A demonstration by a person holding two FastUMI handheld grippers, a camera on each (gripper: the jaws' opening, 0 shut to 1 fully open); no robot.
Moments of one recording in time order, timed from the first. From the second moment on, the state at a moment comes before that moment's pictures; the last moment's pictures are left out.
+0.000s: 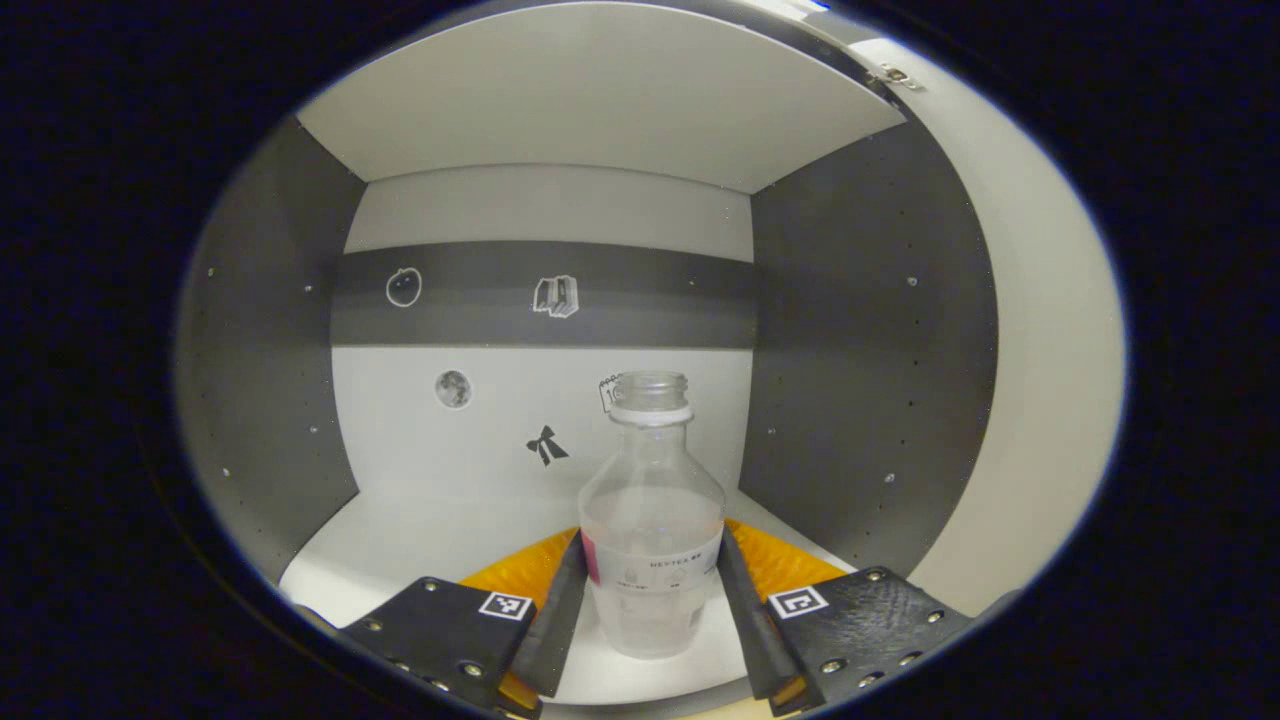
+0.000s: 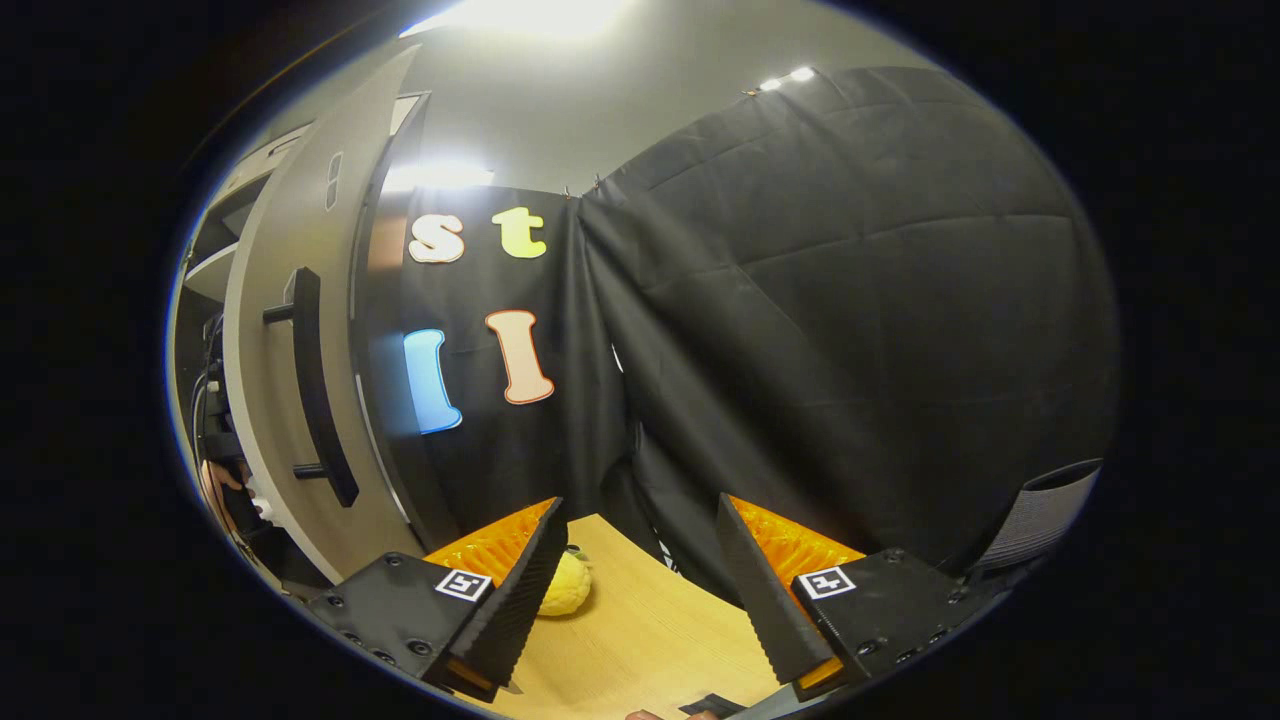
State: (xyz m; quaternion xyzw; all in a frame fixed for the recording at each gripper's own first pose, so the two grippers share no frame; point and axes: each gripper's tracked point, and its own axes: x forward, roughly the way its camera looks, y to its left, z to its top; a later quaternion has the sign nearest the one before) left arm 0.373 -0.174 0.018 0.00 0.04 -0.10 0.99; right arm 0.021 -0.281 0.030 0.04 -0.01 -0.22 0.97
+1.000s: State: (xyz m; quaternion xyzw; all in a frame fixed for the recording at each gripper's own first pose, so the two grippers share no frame) left arm 0.226 -0.118 0.042 -0.02 0.01 -0.15 0.99; right arm 0.017 -0.276 0.038 0.04 -0.01 -0.22 0.98
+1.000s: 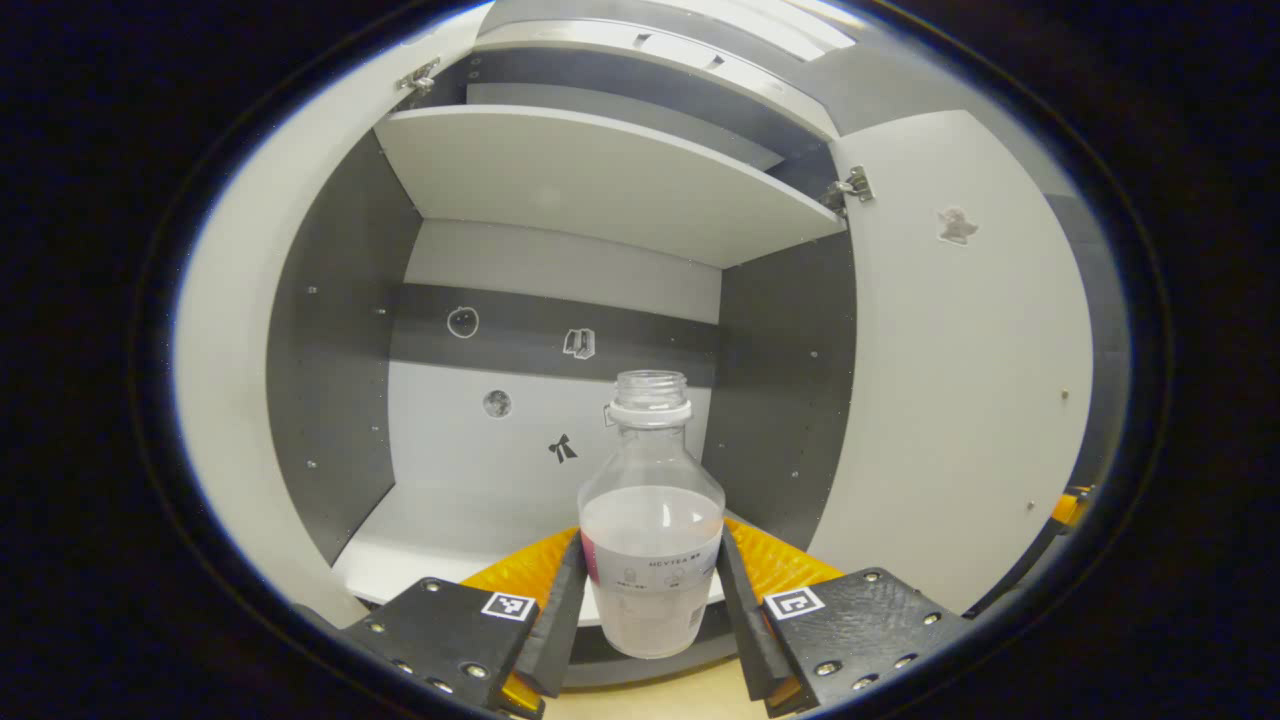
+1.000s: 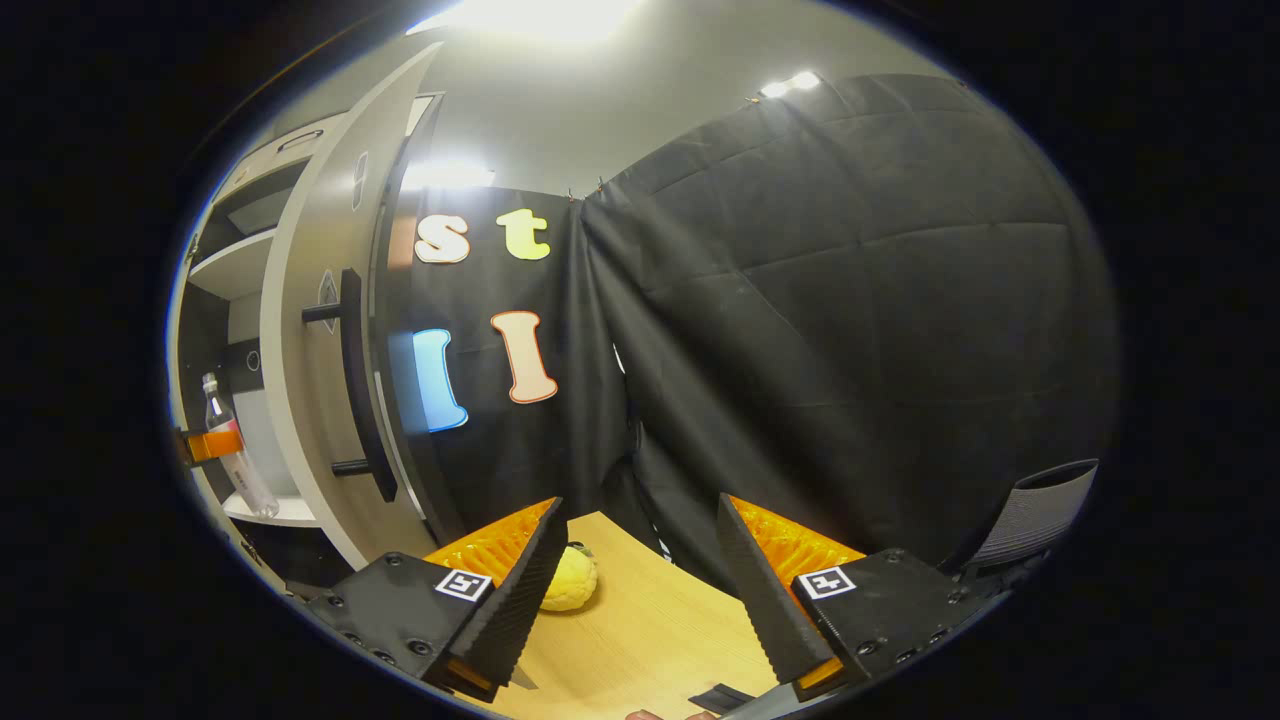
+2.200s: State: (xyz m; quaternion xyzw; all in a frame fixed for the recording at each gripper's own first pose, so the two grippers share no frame) left arm 0.045 -0.116 -0.173 0.03 0.06 -0.27 0.96; right arm -0.040 -0.224 0.046 0.00 -0.02 -0.22 0.98
